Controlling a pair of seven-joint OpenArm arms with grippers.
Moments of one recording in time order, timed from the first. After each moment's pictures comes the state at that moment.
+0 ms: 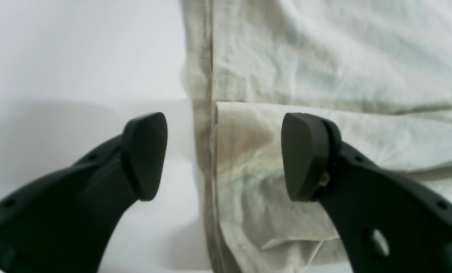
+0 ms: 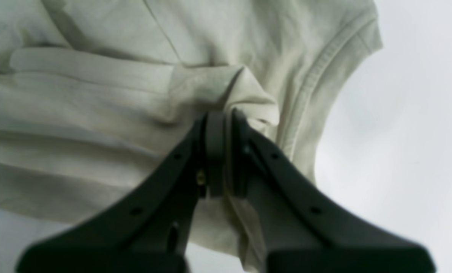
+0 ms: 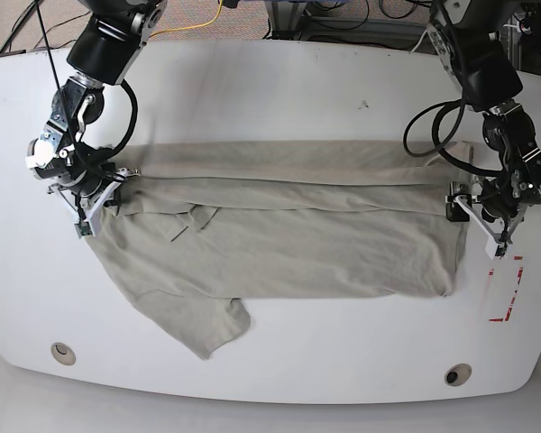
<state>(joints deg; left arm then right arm) -14.0 -13.8 -27.9 77.0 -11.0 -31.4 63.3 7.2 9.2 31.3 83.8 7.8 40.5 -59.1</state>
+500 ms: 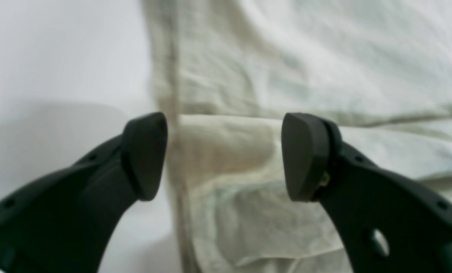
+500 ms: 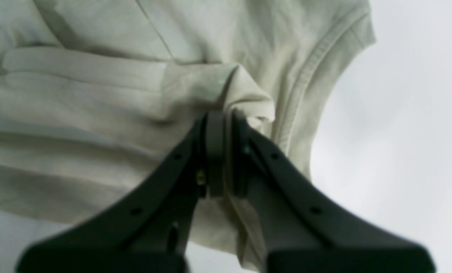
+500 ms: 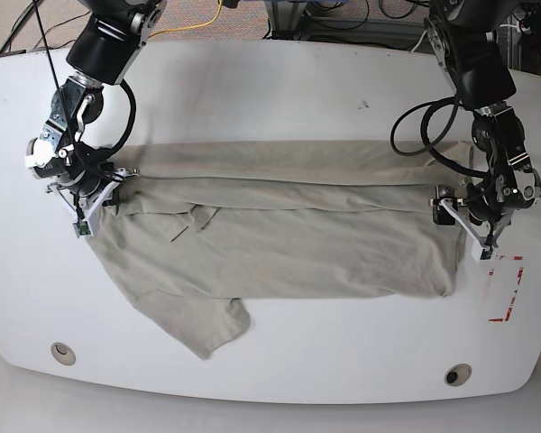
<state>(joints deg) -13.7 -13.6 -22.4 76.7 -11.2 -26.3 61.3 7.2 9.2 31.3 83.8 7.6 40.5 -59.1</state>
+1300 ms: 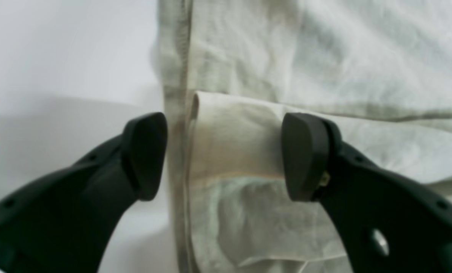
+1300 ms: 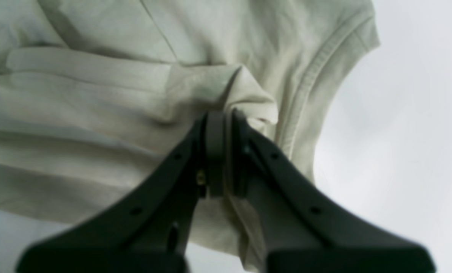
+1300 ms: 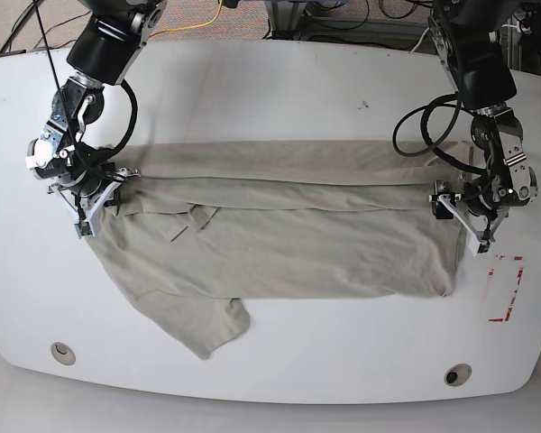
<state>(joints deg) -13.5 -14.1 -20.4 73.4 -11.0 -23.4 61.3 7.2 9.1 31.3 83.8 7.6 40.5 -59.1</state>
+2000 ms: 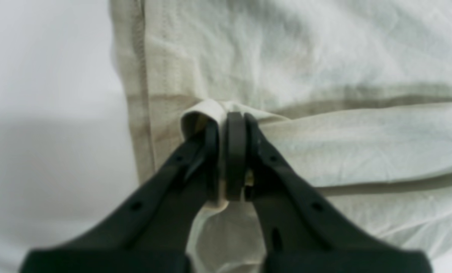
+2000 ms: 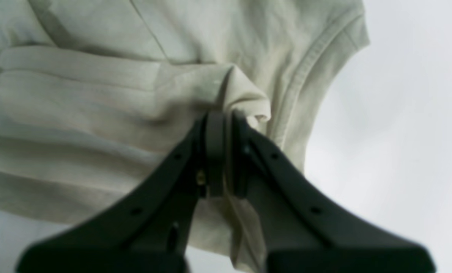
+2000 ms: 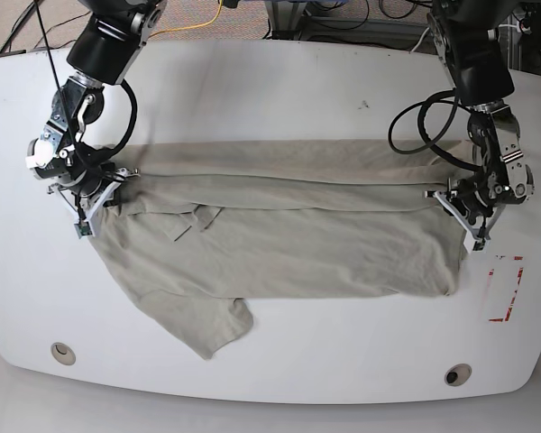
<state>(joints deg) -12.4 -13.9 -19.4 74.6 -11.3 -23.5 61.4 7.2 9.1 31.3 83.8 7.7 40.5 -59.1</state>
